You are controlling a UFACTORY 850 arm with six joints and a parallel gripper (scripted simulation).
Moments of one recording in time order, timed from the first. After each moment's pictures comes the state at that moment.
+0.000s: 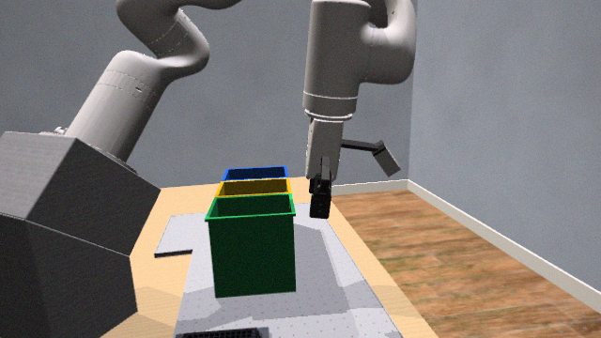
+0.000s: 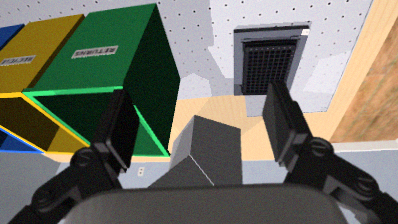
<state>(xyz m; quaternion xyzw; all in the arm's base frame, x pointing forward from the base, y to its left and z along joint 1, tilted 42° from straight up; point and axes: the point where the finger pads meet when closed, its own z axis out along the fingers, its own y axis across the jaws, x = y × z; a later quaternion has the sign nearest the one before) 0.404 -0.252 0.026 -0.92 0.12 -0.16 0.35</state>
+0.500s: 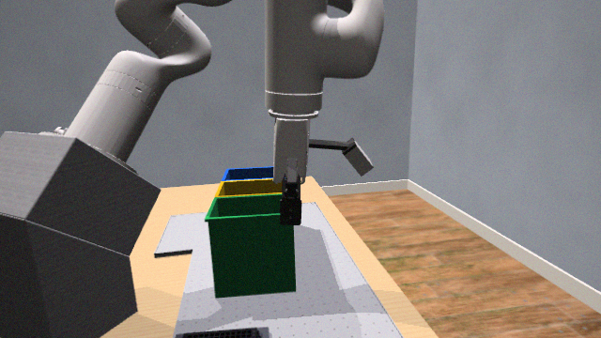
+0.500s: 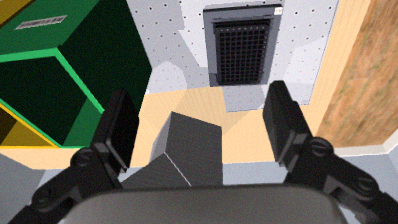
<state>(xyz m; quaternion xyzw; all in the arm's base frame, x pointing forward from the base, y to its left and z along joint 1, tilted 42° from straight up) 0.355 -0.268 -0.007 -0.92 0.12 -0.19 0.32</state>
